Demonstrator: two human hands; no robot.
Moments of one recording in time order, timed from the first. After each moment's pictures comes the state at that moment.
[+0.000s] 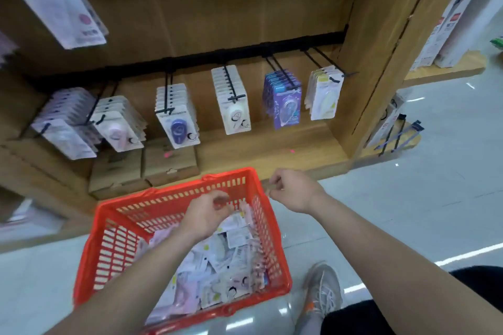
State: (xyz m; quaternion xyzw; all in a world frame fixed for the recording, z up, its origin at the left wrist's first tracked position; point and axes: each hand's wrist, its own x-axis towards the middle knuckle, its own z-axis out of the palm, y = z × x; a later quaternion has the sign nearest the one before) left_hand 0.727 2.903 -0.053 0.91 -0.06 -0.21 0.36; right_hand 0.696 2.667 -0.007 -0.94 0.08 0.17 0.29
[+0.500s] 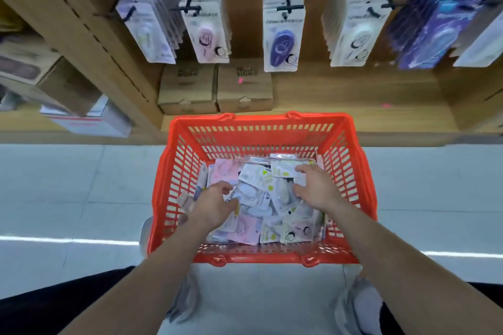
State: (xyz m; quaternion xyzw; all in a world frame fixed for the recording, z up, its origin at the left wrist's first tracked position) left_hand 0.674 3.077 -0.172 0.91 0.10 -0.26 0.30; right_hand 0.700 2.807 -0.173 -0.93 0.04 0.26 0.26
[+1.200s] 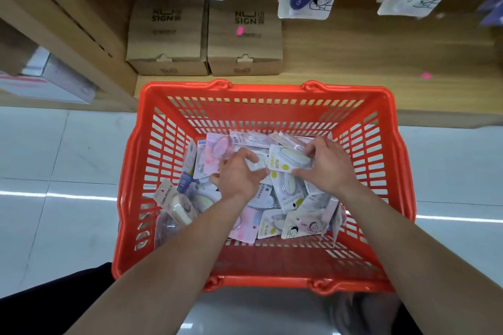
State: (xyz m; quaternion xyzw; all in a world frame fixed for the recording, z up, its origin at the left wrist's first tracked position) left_hand 0.723 3.004 -0.240 0.89 0.21 -0.23 0.32; right_hand 0.742 2.800 -0.230 -0.96 0.01 0.23 0.19
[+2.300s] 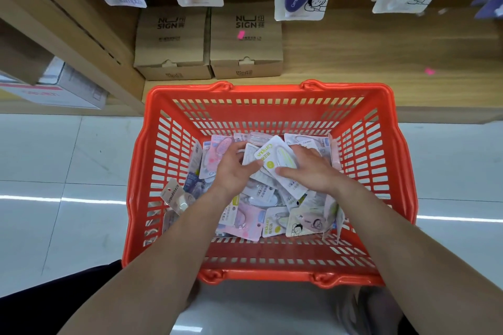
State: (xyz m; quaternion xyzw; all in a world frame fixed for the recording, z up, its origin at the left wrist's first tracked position) left_hand 0.726 3.034 -0.240 0.75 0.18 -0.21 0.60; right_hand 0.742 2.827 -0.218 -0.88 -0.01 0.37 0.29
